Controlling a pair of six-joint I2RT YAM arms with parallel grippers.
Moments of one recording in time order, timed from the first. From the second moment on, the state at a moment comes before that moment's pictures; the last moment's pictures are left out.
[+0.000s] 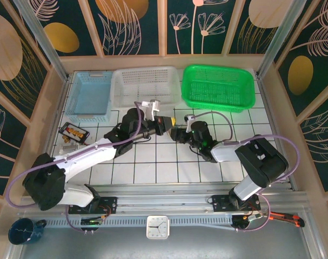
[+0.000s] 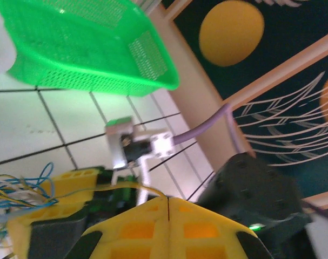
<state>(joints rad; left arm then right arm) -0.78 1.36 0.85 0.28 0.28 -0.78 0.64 1.58 0.51 0.61 -0.11 0.55</state>
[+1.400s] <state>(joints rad) -0.31 1.18 1.09 0.03 -0.24 -0.55 0.65 1.35 0.48 0.43 -0.09 0.55</state>
